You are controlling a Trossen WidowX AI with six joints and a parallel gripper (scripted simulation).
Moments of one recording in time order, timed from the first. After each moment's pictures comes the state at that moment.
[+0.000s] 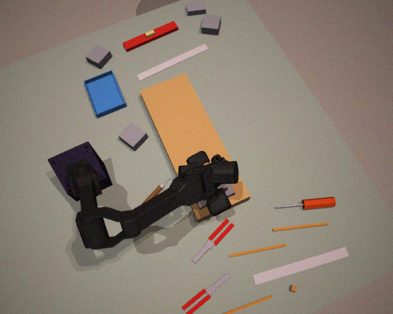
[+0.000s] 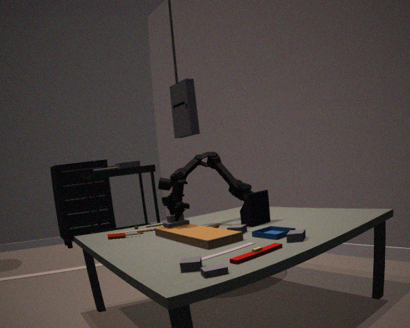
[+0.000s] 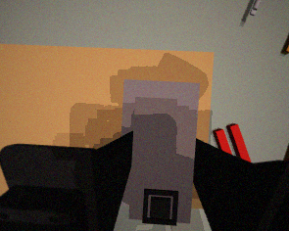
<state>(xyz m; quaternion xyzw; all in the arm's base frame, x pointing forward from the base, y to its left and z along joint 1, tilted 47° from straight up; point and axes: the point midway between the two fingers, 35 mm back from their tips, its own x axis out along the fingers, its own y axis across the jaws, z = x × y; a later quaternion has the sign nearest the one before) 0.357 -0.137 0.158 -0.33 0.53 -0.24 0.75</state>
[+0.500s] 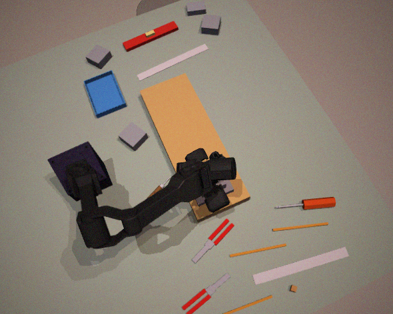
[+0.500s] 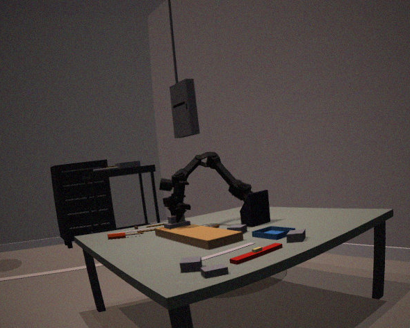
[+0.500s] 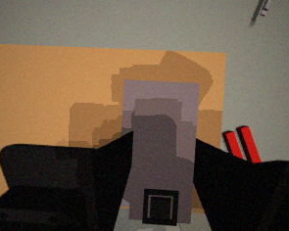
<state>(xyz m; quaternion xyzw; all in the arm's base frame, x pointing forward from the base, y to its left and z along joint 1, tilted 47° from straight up) 0.358 -0.132 0.146 -0.33 0.52 -0.24 0.75</state>
